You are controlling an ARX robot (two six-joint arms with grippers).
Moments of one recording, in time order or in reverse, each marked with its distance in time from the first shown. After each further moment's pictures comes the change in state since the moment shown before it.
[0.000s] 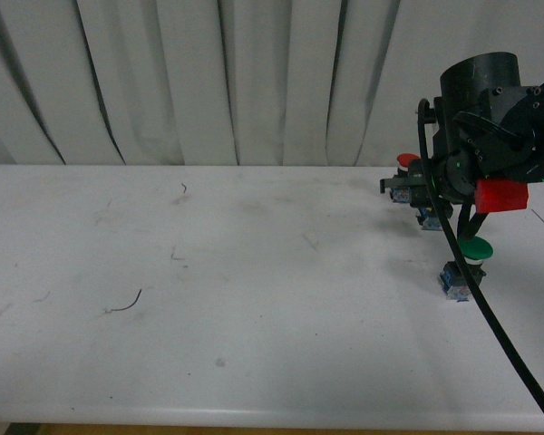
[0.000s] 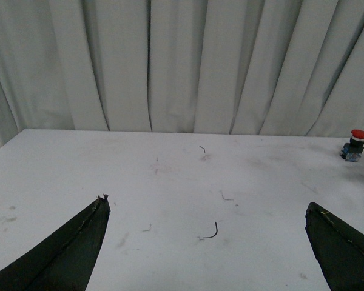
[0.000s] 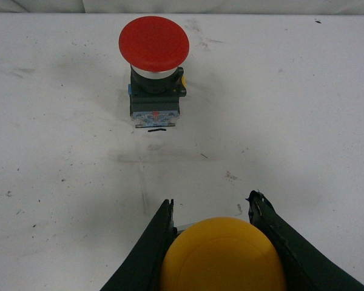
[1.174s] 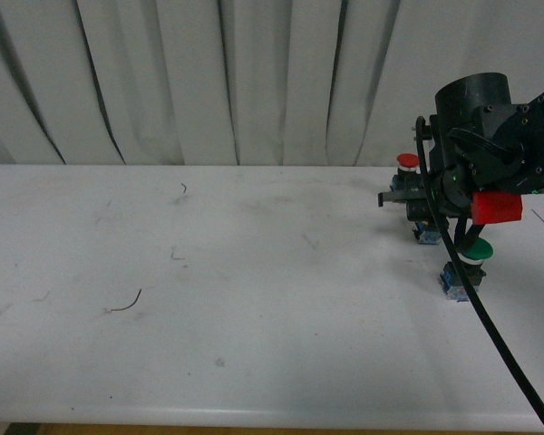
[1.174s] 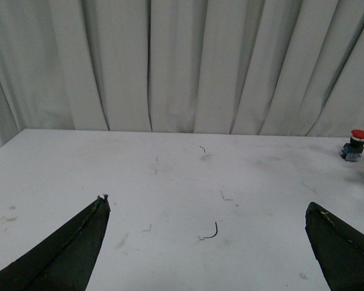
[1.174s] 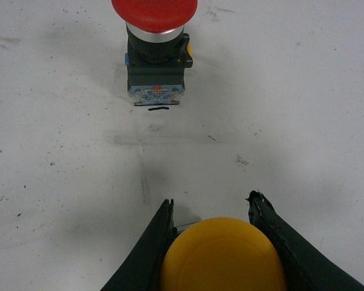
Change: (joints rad) left arm 0.000 0.000 0.000 0.000 0.000 0.000; right arm -0.007 0.050 0.038 -0.041 -0.026 0.011
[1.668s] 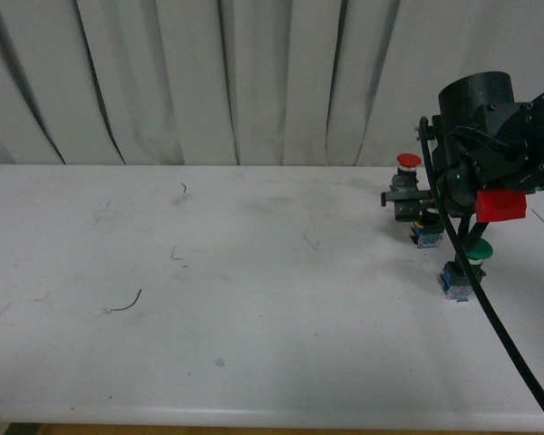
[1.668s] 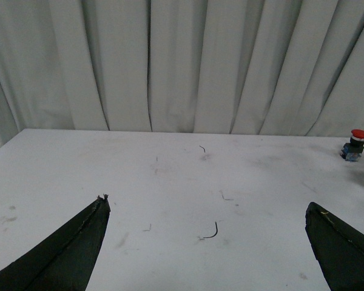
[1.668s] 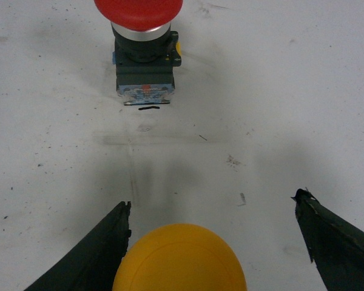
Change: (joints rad) left arm 0.000 0.000 0.000 0.000 0.000 0.000; right arm -0.011 0.003 0.011 -0.018 -0.009 -0.001
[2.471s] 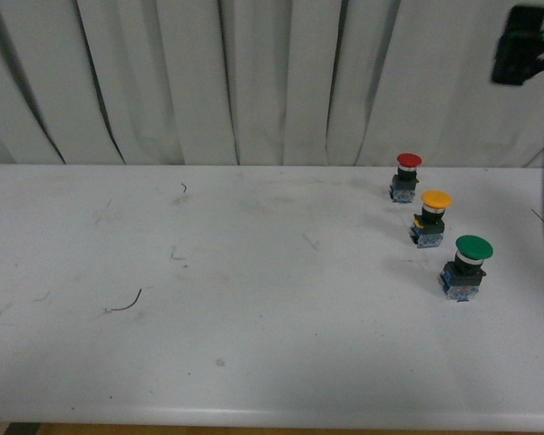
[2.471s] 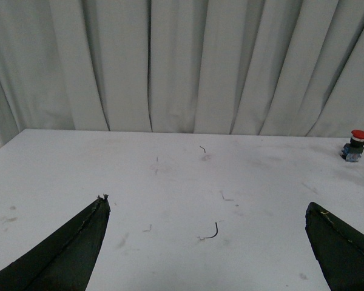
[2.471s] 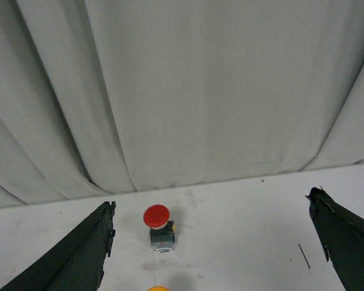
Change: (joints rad) left arm 0.000 0.000 0.000 0.000 0.000 0.000; right arm -0.123 -0.565 -0.536 0.520 -0.215 0.005
